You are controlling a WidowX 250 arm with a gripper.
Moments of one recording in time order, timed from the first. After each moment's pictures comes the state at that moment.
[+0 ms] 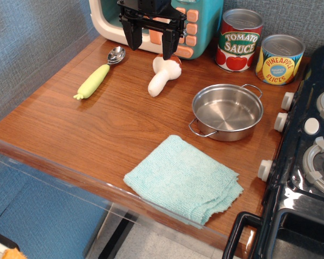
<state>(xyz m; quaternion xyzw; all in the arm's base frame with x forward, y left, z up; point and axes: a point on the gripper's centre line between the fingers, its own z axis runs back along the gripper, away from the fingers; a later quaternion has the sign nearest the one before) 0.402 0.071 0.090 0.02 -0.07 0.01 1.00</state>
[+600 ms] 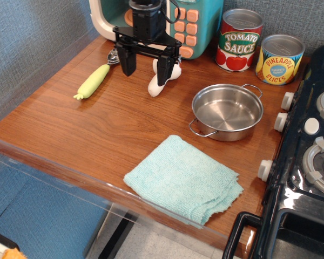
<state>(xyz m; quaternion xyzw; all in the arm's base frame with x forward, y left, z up) 0.366 0.060 0.073 0.02 -0.05 0.02 1.00</state>
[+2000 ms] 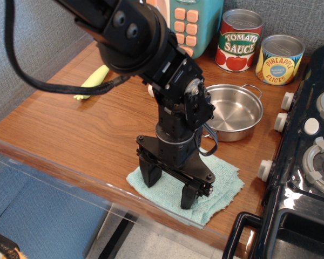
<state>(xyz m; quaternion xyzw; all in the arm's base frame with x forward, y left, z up) 0.250 -0.042 0.004 0.03 -0.06 -0.07 1.00</state>
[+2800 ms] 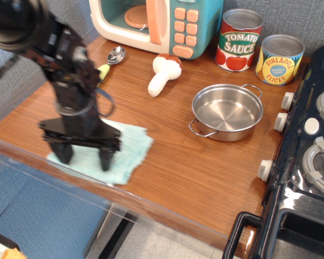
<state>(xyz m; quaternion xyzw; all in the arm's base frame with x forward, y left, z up) 0.225 0.098 0.014 0.05 -0.06 0.18 0.98</state>
